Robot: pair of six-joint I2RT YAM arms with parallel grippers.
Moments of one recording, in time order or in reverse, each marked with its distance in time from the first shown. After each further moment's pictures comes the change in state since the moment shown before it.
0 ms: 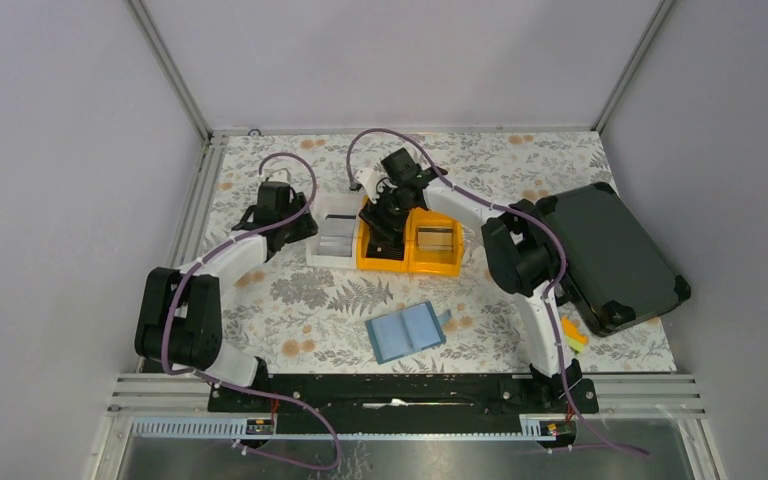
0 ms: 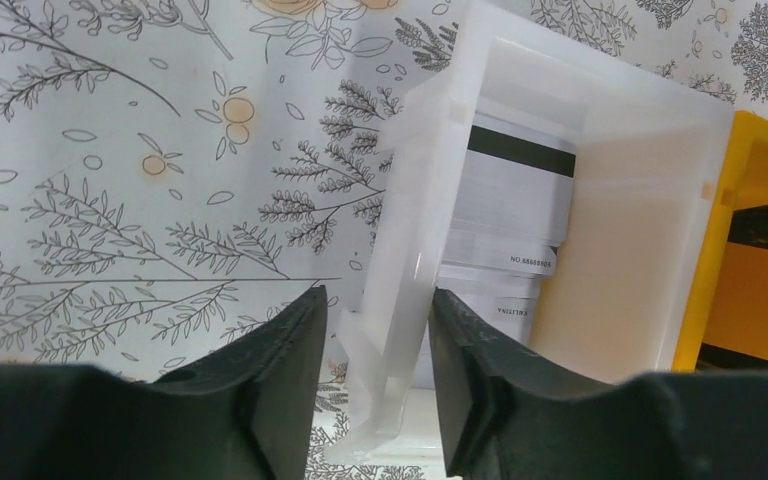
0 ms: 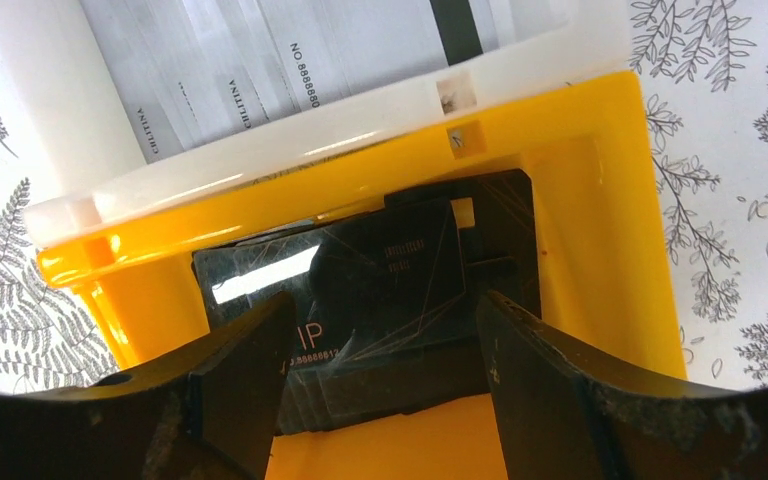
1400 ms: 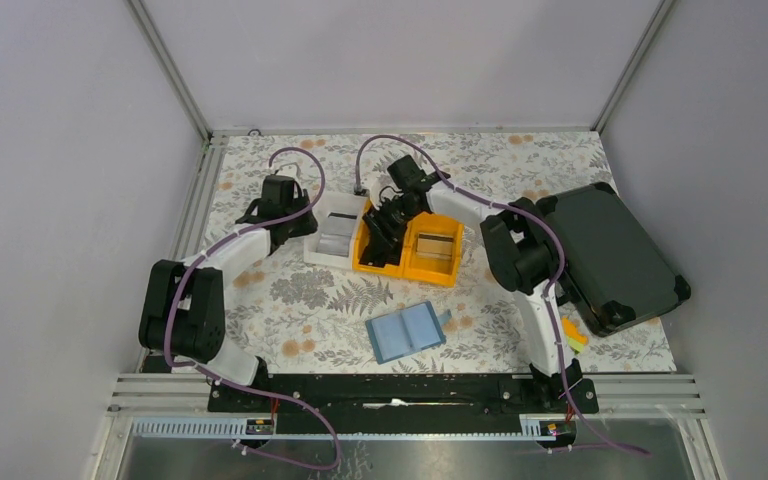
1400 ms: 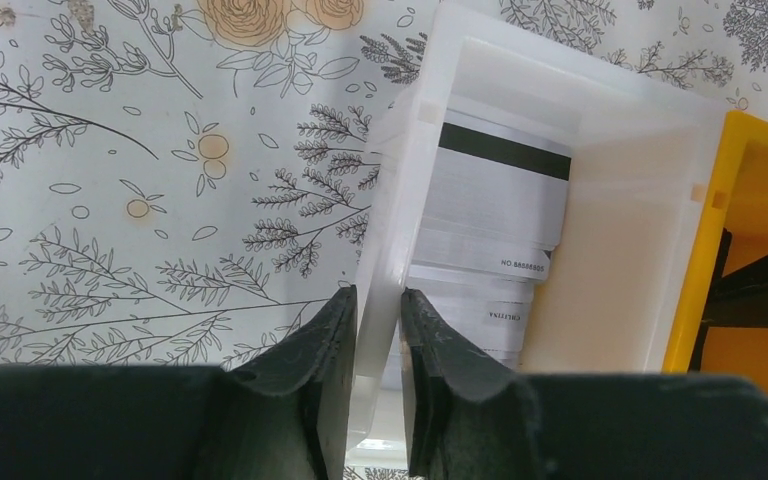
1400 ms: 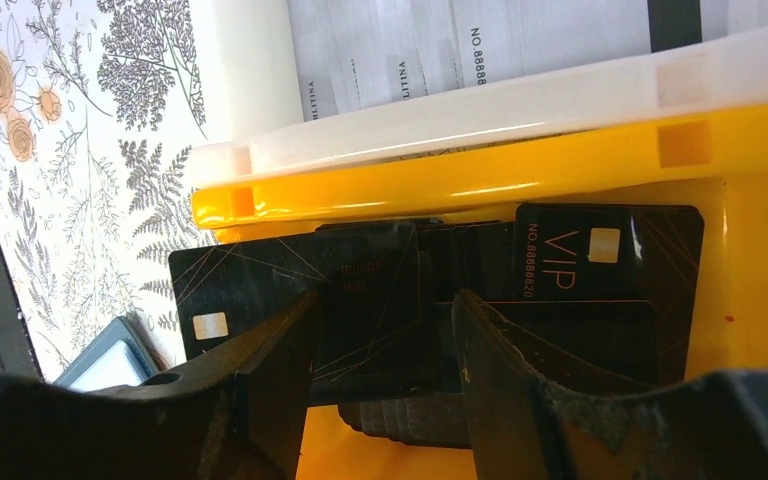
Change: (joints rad) left arm -0.014 0.055 0.068 -0.013 0.022 0.109; right arm -0.024 0.043 -0.013 -0.049 -0.303 0.081
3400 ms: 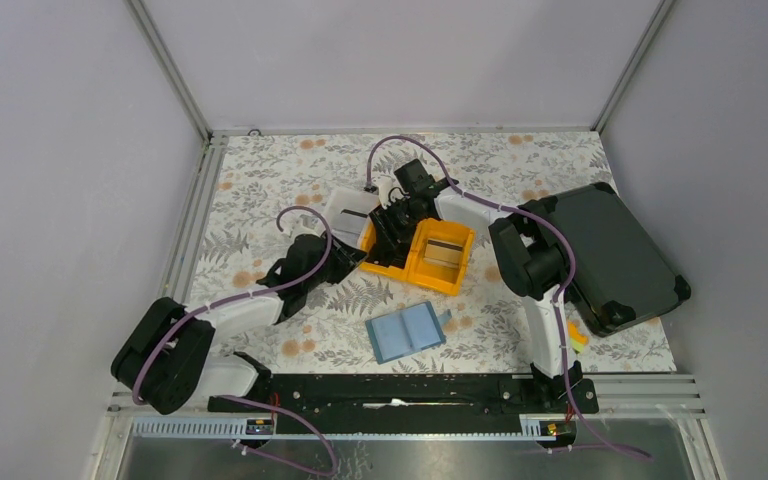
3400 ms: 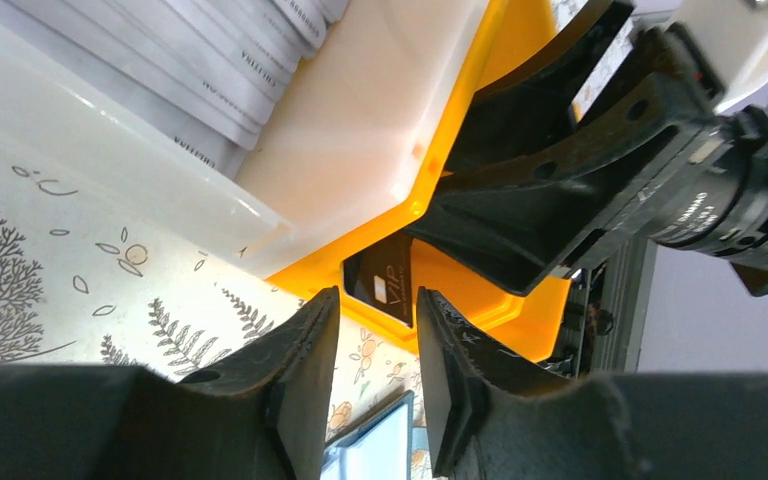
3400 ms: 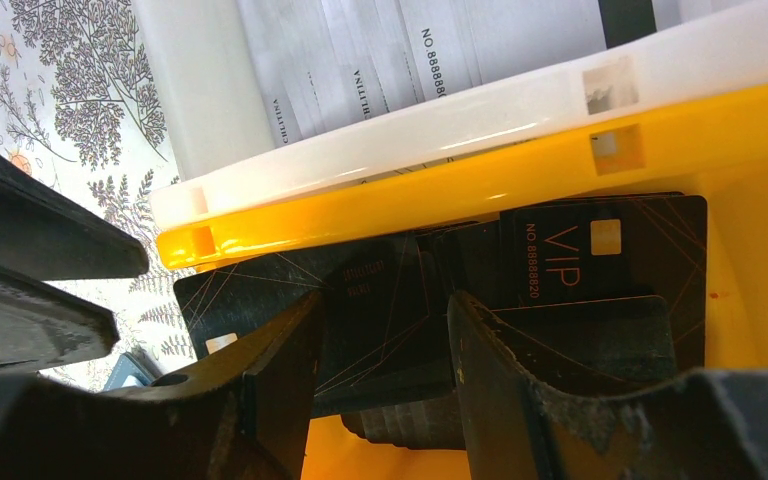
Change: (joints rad) left arm -0.351 -0.254 -0.456 0.442 -0.026 -0.835; right arm -0.004 -0.104 -0.172 0.147 0.130 0.213
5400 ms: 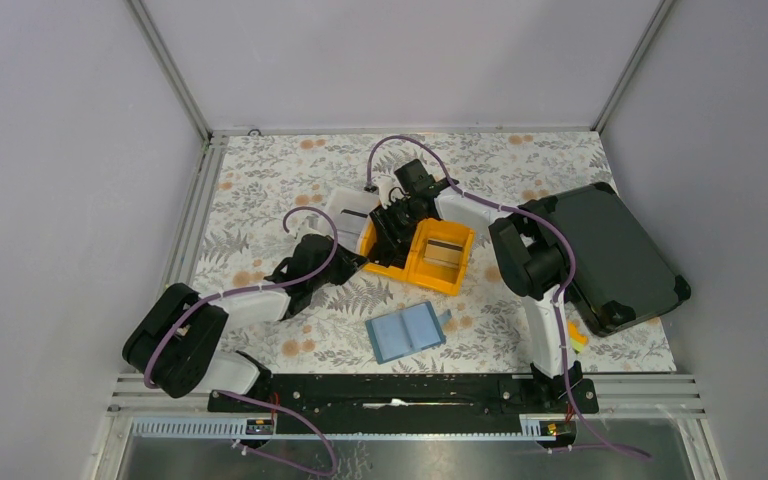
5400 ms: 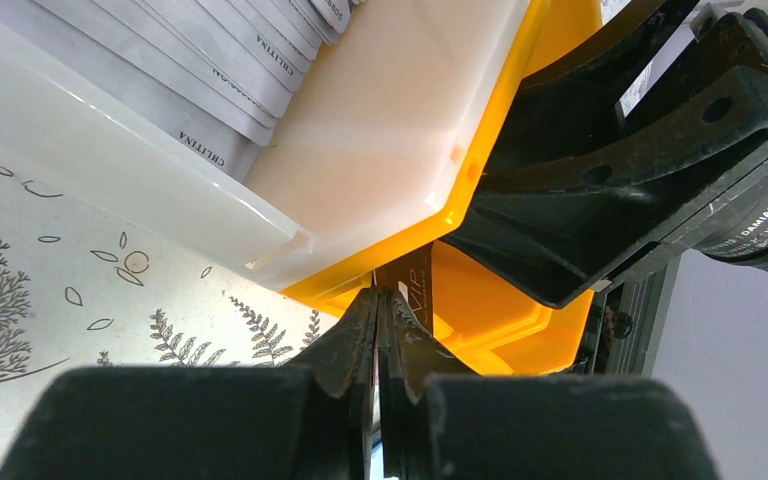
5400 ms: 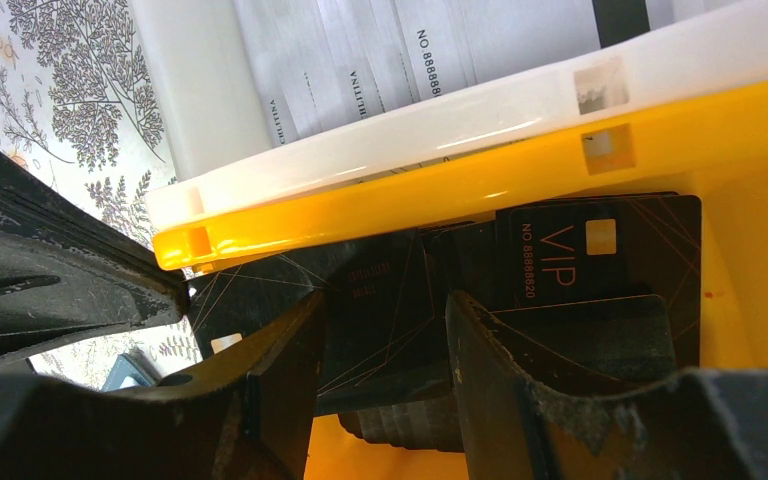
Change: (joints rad) left arm -0.016 0.098 0.011 0.043 0.006 -0.010; right arm -0.001 0.000 -0.002 0.003 0.001 0.000
